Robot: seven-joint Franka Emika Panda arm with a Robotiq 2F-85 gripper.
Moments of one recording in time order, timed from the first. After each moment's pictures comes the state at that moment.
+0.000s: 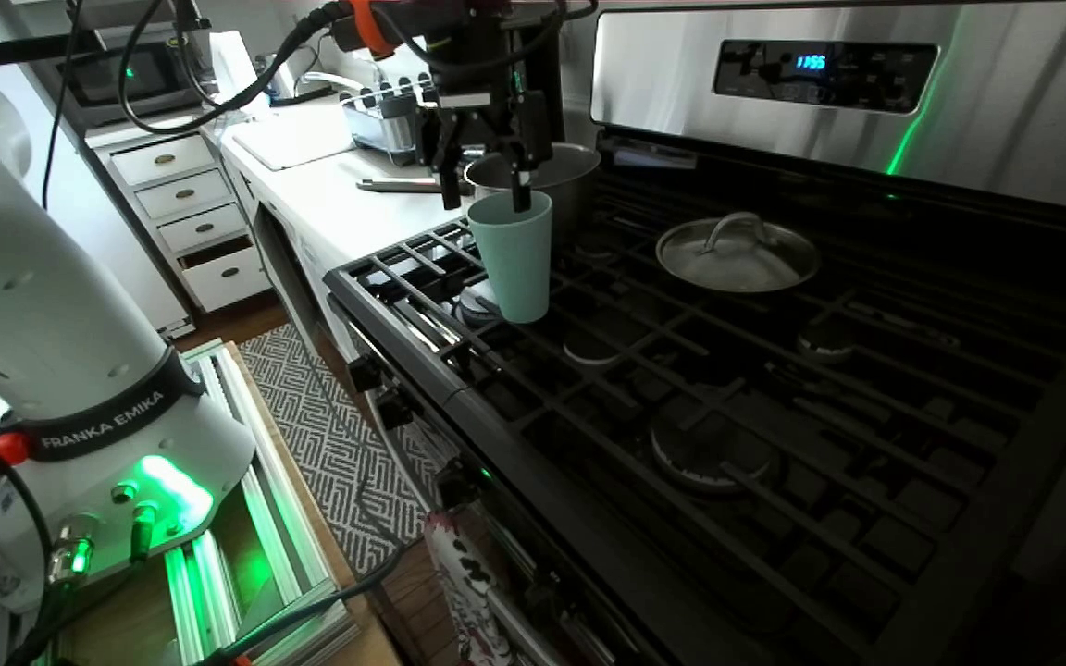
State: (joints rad) arm -0.07 -0.28 -0.06 -2.59 -0.26 2.15 -0.30
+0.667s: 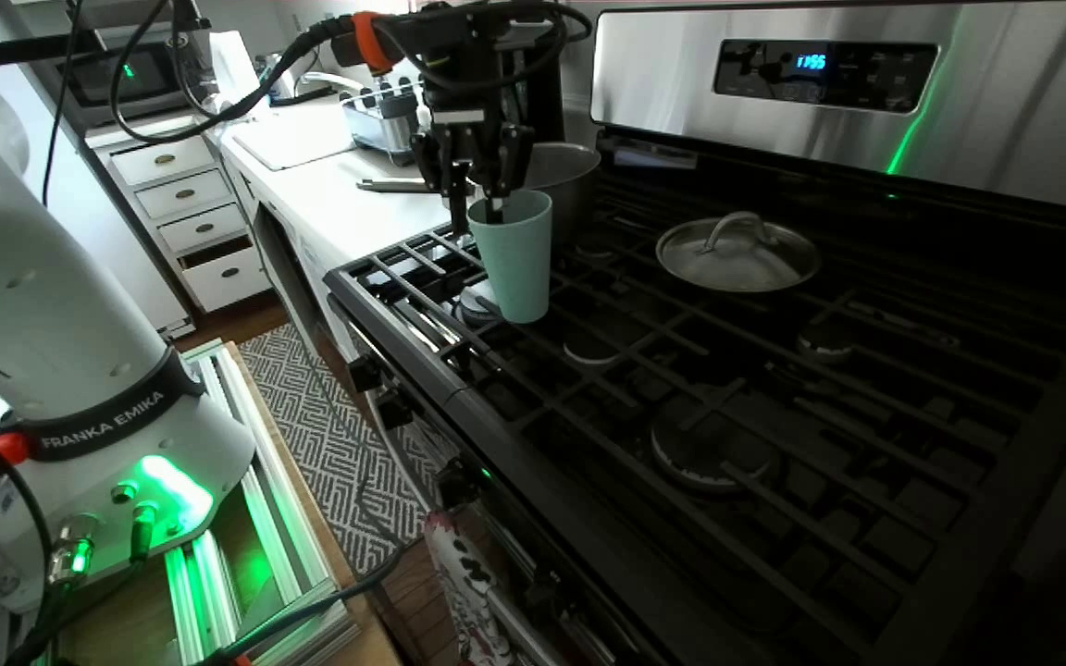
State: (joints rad) arm -0.05 -0.25 -0.05 -2.60 -0.27 2.15 -0.32
